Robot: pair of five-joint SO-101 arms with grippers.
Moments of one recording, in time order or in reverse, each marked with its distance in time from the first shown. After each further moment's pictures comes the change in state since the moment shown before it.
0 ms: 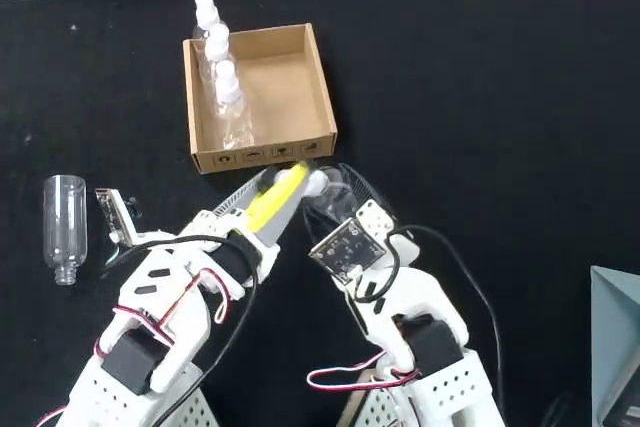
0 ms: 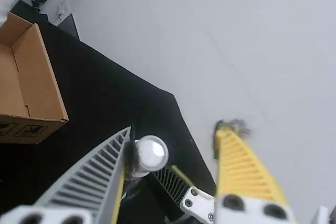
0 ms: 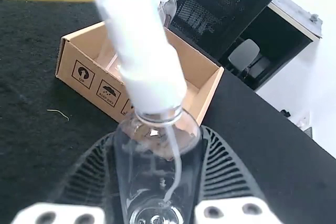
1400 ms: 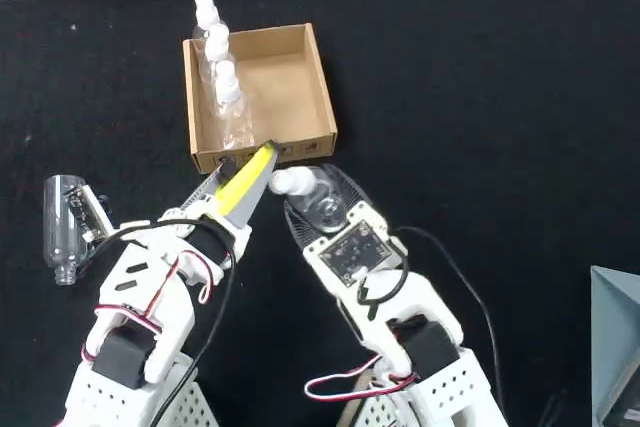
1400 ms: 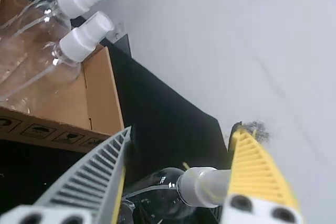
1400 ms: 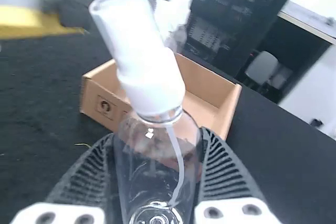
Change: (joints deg) left arm -11.1 0.0 -1.2 7.2 0.4; right arm -4.7 0.0 0.0 -3.3 -9.4
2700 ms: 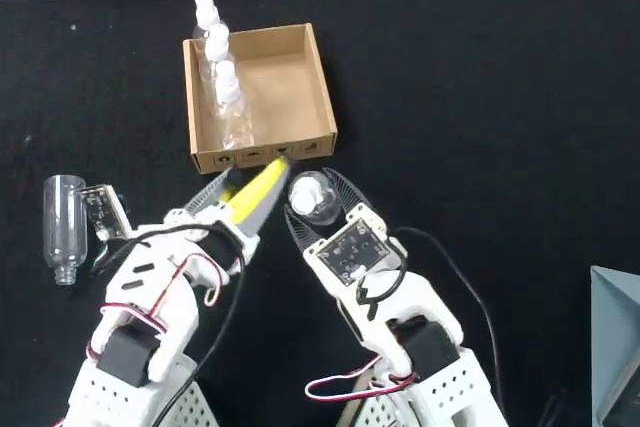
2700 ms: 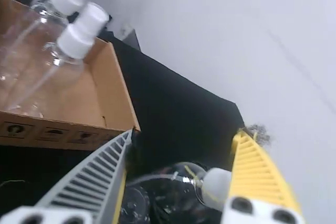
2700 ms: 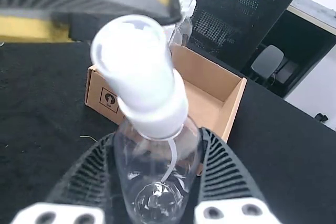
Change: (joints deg) left arm 1.4 0.0 2.0 0.2 -8.2; right arm 0.1 0.0 0.0 1.8 -0.1
